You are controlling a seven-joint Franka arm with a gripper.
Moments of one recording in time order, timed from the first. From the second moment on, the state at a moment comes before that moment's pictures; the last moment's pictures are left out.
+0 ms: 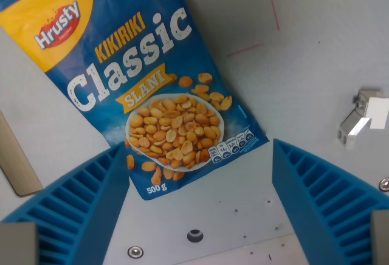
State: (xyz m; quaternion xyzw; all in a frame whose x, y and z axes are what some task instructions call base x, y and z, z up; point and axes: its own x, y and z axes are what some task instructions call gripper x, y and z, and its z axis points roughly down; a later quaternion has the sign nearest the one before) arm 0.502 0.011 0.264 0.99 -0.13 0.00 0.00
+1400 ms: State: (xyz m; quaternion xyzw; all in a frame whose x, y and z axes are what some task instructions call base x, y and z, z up) arm 0.487 -0.083 0.259 0.99 -0.14 -0.02 0.00
